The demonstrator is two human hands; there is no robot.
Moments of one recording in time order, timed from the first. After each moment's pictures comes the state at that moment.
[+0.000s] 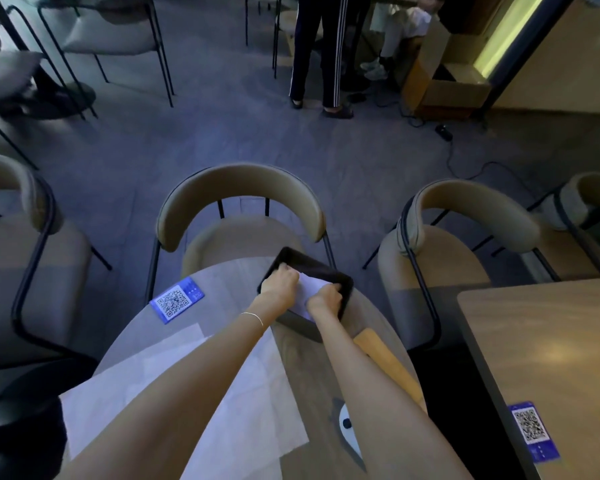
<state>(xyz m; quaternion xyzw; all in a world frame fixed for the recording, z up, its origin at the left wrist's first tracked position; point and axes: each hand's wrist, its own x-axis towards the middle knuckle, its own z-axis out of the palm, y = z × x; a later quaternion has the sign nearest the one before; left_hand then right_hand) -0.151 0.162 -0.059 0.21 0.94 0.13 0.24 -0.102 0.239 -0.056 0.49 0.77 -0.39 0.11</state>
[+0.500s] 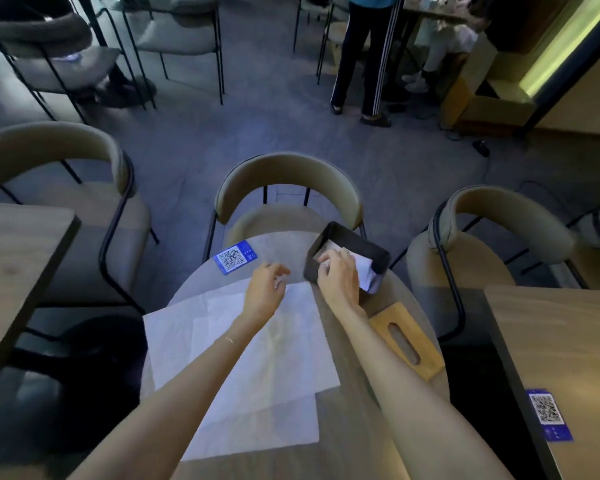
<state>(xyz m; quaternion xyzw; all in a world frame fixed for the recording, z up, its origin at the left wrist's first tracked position) -0.056 0.026 -0.048 0.07 0.91 0.40 0.08 -0.044 0.175 -0.018 0.13 0.96 -0.26 -0.05</state>
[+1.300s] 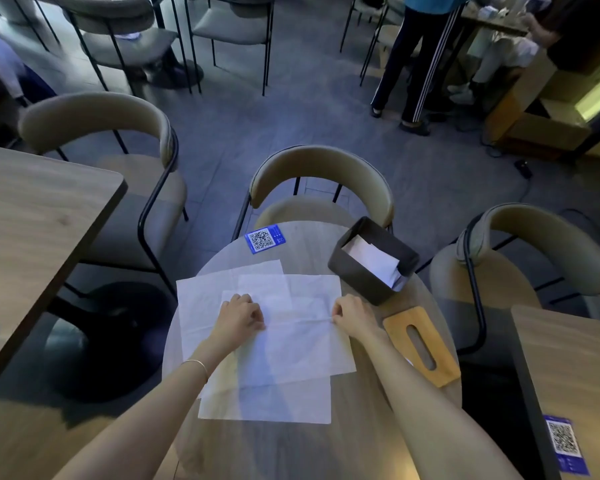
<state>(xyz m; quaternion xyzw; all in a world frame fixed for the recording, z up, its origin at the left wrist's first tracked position) 0.015 -0.065 -0.099 0.08 0.95 0.24 0.17 0.004 0.186 -0.070 0.02 0.97 -0.13 0.22</state>
